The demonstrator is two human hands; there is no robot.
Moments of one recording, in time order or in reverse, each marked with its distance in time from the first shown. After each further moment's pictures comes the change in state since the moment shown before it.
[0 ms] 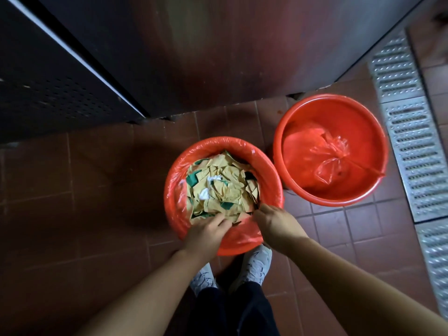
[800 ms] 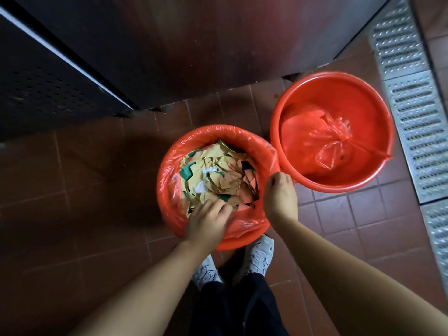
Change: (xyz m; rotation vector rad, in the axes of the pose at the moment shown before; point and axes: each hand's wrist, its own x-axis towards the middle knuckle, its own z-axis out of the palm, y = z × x) left_hand 0.015 -0.006 0.028 0.083 0.096 -0.038; right_hand 0.045 0.006 0.019 0.551 0.516 0.749
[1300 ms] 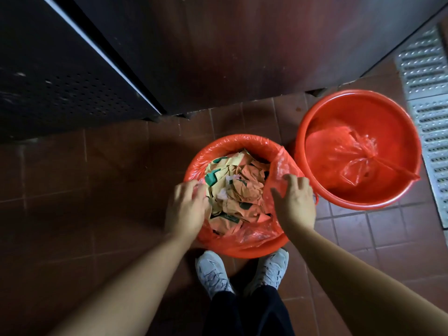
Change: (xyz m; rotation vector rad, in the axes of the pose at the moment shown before) left_hand -0.007 -0.084 -0.047 0.098 0.084 -0.367; right_hand -0.007 -0.026 0.004 -0.241 0.001 -0.162
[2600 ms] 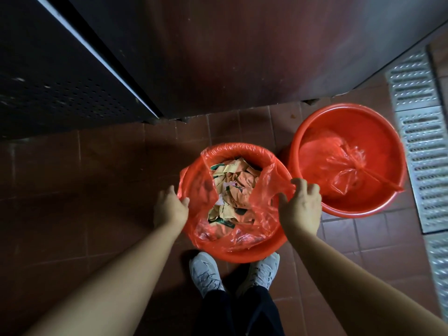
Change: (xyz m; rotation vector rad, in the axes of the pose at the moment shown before) left_hand 0.033 -0.020 -0.007 -0.252 -0.268 -0.694; right_hand 0.003 -0.017 -0.039 0.021 0.068 0.161
